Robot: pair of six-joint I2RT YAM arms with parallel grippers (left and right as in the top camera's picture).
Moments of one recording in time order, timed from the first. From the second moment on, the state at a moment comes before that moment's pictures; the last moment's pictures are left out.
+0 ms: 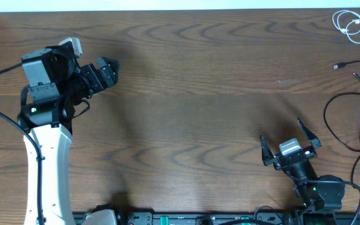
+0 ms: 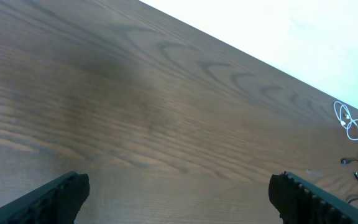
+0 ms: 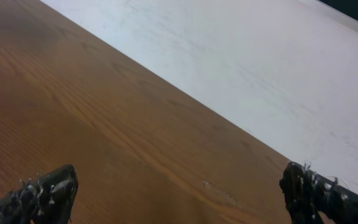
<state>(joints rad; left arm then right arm) 0.22 1.30 1.16 -0.58 0.48 -0.27 -0.01 0.01 0.01 -0.04 -0.34 -0.45</state>
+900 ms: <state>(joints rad) 0.22 1.07 1.00 -0.58 0.33 -0.24 -0.01 0.01 0.01 -0.04 -0.34 -0.45</state>
